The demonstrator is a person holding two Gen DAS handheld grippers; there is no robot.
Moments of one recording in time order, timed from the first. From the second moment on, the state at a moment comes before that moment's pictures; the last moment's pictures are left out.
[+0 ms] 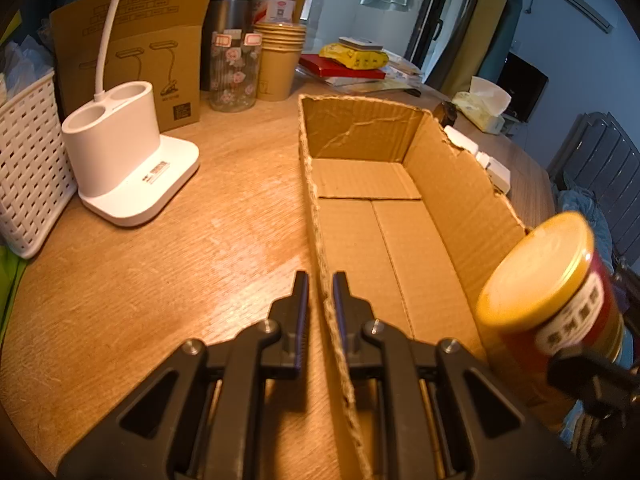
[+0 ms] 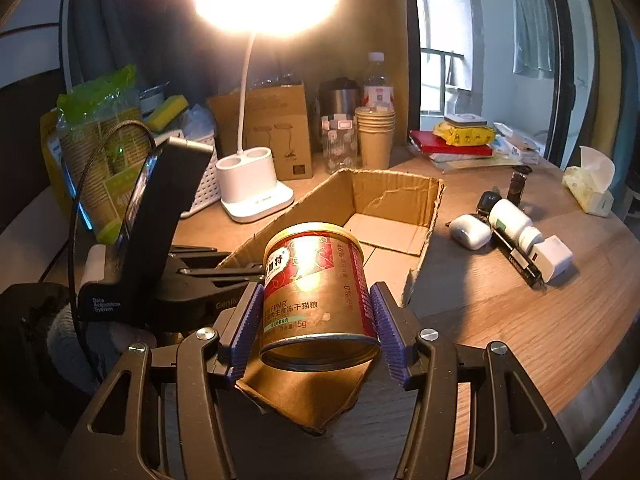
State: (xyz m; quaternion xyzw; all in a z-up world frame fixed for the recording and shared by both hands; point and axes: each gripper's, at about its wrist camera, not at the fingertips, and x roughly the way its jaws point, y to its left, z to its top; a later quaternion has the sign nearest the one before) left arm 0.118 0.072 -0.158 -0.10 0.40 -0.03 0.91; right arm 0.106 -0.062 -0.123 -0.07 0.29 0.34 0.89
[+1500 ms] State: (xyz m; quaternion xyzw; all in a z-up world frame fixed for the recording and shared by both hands) left arm 0.123 0.073 -0.163 -0.11 0.41 -0.04 0.90; right arm 0.168 -0.167 -0.120 -0.02 0.27 0.21 0.94
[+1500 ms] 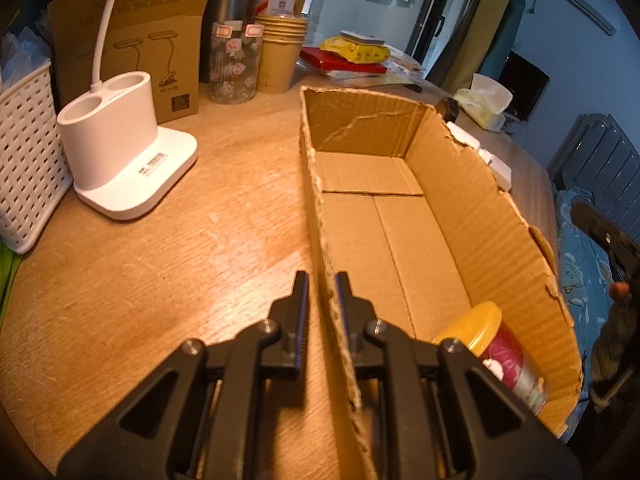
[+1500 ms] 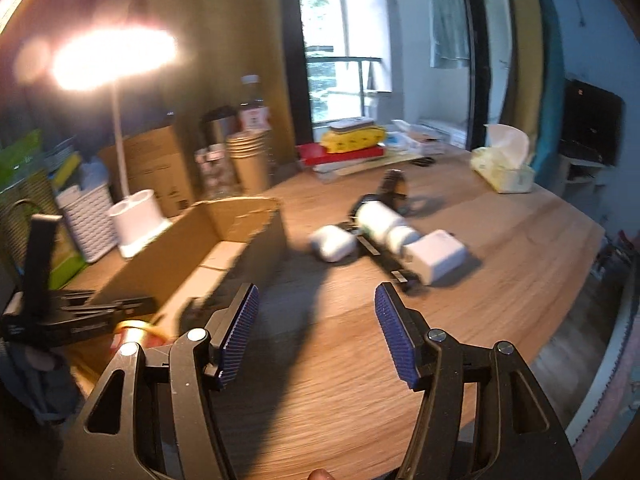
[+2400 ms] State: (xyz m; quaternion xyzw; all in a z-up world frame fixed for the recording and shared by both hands) left arm 0.123 0.074 -0.164 -0.11 0.42 -0.04 0.90; right arm 0.268 -0.210 -0.143 -0.09 0.26 0.15 0.95
